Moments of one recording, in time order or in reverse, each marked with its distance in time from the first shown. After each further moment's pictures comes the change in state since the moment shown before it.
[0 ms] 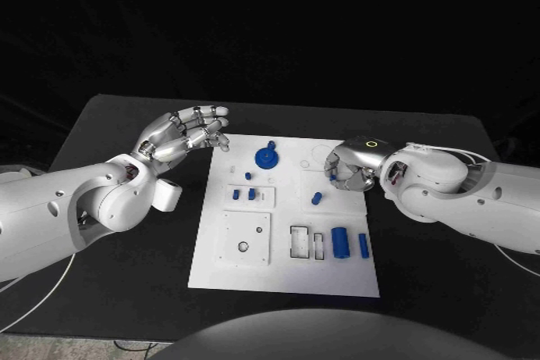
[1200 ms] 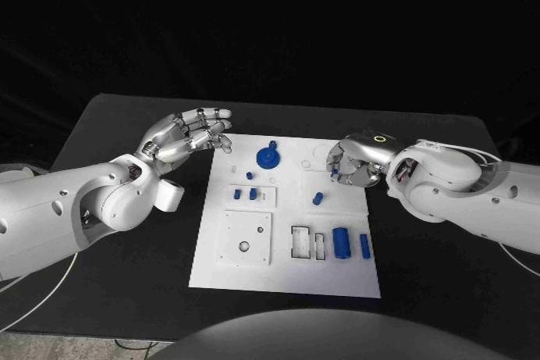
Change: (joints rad) left arm -0.004 0.004 0.000 -0.004 0.000 0.004 -0.014; left_hand 0.008 0.008 0.000 0.000 0.004 0.000 0.007 0.004 -0.006 0.000 0.000 0.012 -0.006 0.000 0.000 0.000 0.000 0.000 0.000 0.000 -0.009 0.000; right arm 0.027 -0.036 -0.002 0.046 0.046 -0.070 0.026; right_hand 0.025 0.025 0.008 -0.028 0.014 0.007 0.017 0.010 0.047 0.067 -0.003 -0.002 -0.024 0.000 0.000 0.000 -0.001 0.000 0.004 -0.004 0.006 0.001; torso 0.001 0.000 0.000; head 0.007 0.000
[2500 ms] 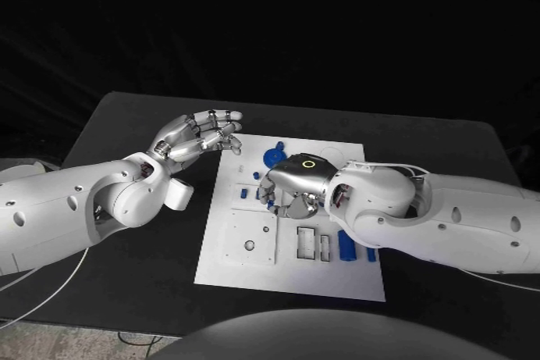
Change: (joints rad) left arm -0.003 0.020 -0.002 -0.009 0.000 0.001 -0.018; left_hand 0.008 0.008 -0.003 0.003 0.000 -0.004 0.003 0.000 -0.009 -0.004 0.004 0.005 -0.010 -0.018 0.004 0.000 -0.002 0.000 -0.004 0.004 -0.012 0.000; right arm -0.029 0.245 0.001 0.119 -0.050 0.092 -0.027; right_hand 0.000 0.000 0.004 -0.009 -0.001 -0.023 0.009 -0.026 -0.005 -0.001 0.006 -0.010 -0.008 0.015 0.003 0.028 0.039 0.000 0.005 0.005 0.022 0.000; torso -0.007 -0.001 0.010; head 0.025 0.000
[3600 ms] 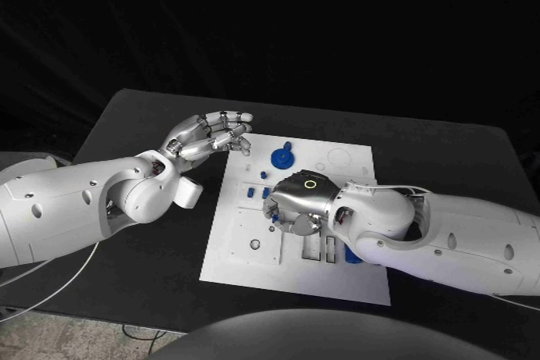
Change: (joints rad) left arm -0.006 0.004 -0.001 -0.006 0.000 0.004 -0.010; left_hand 0.004 0.004 -0.003 -0.003 0.004 -0.004 0.004 0.000 -0.002 0.000 0.000 0.006 -0.002 0.000 0.000 0.000 0.000 0.000 0.000 0.000 0.000 0.000; right arm -0.076 0.015 0.000 -0.030 -0.135 -0.010 0.056; right_hand 0.000 0.000 0.004 -0.004 -0.006 0.000 0.000 -0.007 -0.002 0.000 -0.001 -0.001 0.002 0.000 0.000 0.000 -0.001 0.000 0.000 0.000 0.000 0.000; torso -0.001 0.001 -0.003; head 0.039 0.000
